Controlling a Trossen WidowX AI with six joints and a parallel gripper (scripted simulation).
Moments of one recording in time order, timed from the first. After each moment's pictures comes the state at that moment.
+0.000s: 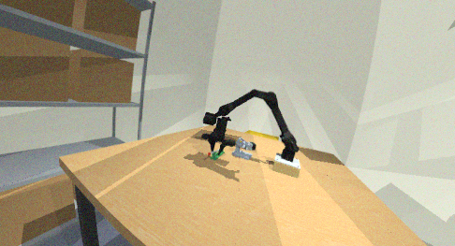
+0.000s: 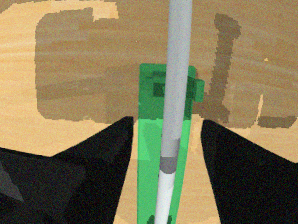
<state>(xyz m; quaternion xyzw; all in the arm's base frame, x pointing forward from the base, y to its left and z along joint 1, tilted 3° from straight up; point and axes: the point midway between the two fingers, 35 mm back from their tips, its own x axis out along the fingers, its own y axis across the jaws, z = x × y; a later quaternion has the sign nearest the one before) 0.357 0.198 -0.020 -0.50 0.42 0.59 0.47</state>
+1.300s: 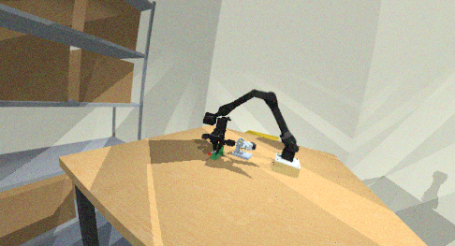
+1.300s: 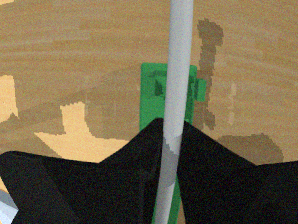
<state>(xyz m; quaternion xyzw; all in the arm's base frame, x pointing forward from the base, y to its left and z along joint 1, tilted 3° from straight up) 0.356 0.197 -0.019 -0.50 0.42 0.59 0.47</state>
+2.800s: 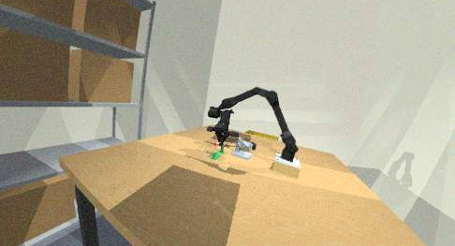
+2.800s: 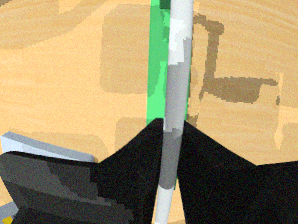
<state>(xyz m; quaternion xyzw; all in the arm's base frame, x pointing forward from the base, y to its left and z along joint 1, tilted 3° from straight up) 0.369 0.145 0.017 -0.50 0.43 0.60 0.46</state>
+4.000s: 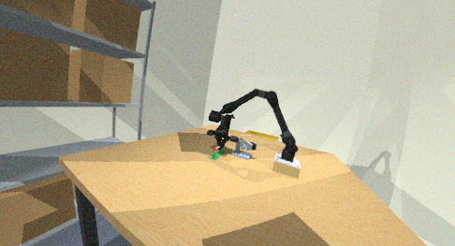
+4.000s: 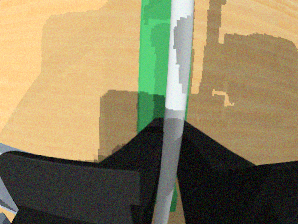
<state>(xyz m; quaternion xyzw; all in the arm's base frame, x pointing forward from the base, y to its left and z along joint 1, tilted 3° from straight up) 0.370 0.139 -0.013 -0.51 0.42 0.59 0.47</state>
